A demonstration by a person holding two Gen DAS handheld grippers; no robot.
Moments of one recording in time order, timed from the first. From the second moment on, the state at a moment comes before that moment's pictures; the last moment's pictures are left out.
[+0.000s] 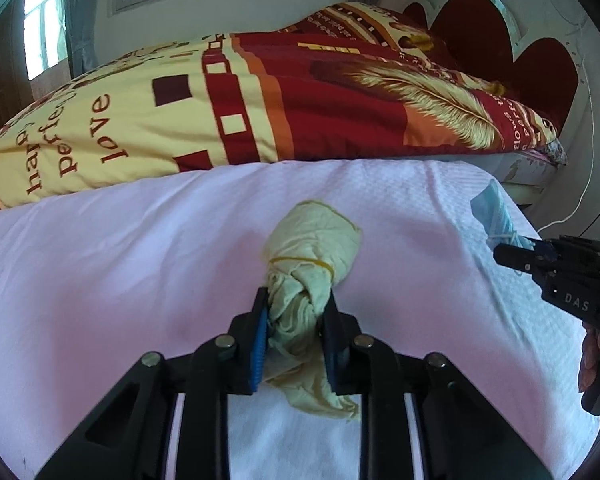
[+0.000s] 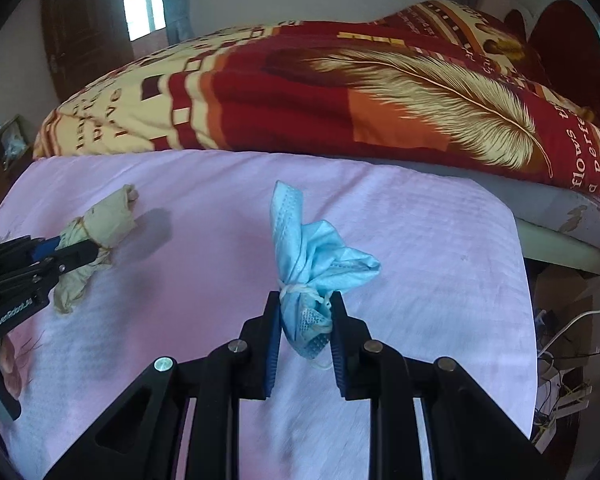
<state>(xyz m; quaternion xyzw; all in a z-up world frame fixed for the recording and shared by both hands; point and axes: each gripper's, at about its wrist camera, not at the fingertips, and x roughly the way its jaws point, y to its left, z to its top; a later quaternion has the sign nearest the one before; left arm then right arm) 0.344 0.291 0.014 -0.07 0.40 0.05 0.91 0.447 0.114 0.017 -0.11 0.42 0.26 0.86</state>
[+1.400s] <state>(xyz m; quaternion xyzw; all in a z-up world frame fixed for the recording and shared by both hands) 0.146 0.187 0.070 -0.04 0.33 -0.02 0.94 0.169 0.009 0.085 -0.12 0.31 0.29 0.90</state>
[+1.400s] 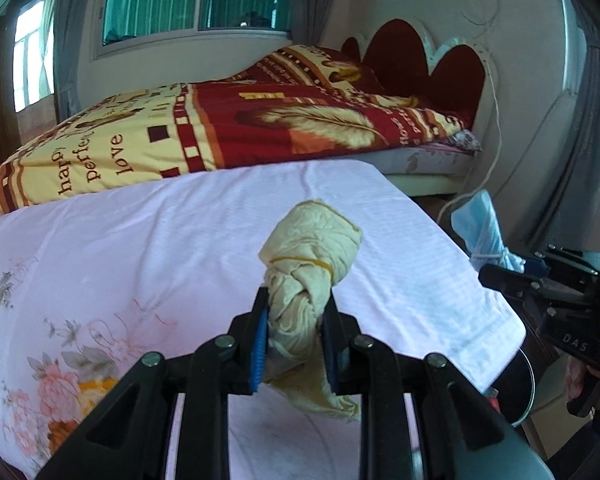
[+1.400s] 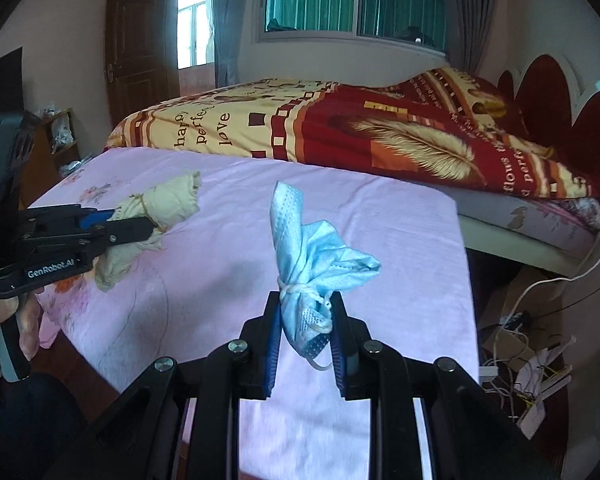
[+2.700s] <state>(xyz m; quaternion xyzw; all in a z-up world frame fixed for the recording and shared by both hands) 0.103 -0.050 0.045 0.01 0.33 -0.23 0.91 0.052 -0.262 0.047 0.01 0.32 0.09 0.94</state>
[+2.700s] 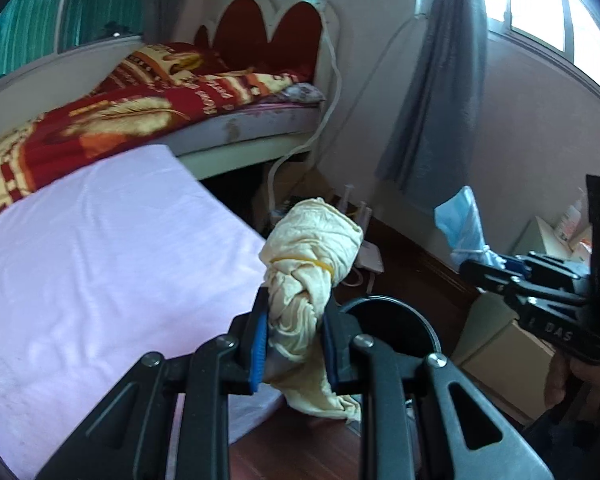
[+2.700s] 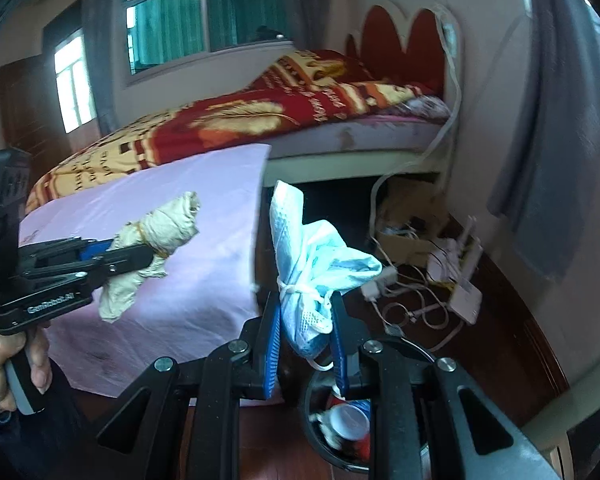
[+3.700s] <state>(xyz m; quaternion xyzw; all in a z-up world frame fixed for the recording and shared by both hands) 0.101 -0.169 -0.053 0.06 0.42 -0.32 0.85 0.043 -0.356 -0.067 0.02 0.43 0.04 0.90</state>
